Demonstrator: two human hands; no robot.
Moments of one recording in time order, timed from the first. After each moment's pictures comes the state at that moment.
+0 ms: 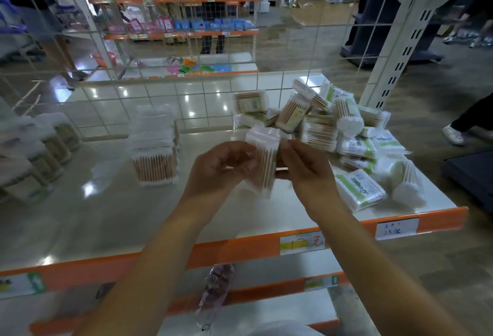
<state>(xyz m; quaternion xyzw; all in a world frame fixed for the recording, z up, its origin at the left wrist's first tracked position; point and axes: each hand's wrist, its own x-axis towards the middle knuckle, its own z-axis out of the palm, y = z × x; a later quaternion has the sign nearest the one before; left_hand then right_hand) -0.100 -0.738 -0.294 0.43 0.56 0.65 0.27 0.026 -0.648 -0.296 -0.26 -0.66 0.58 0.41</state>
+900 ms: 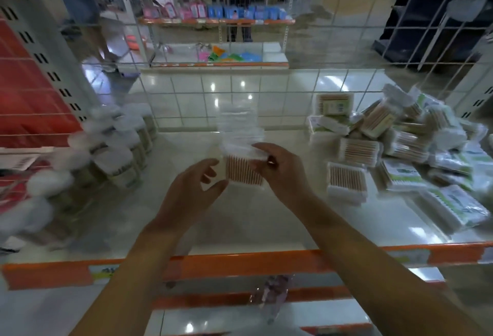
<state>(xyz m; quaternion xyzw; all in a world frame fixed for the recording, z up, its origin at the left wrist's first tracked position) -0.270 -0.844 -0.332 0.44 0.81 0.37 0.07 -0.148 -0.707 -0.330 -0.25 -0.82 0.40 0.34</state>
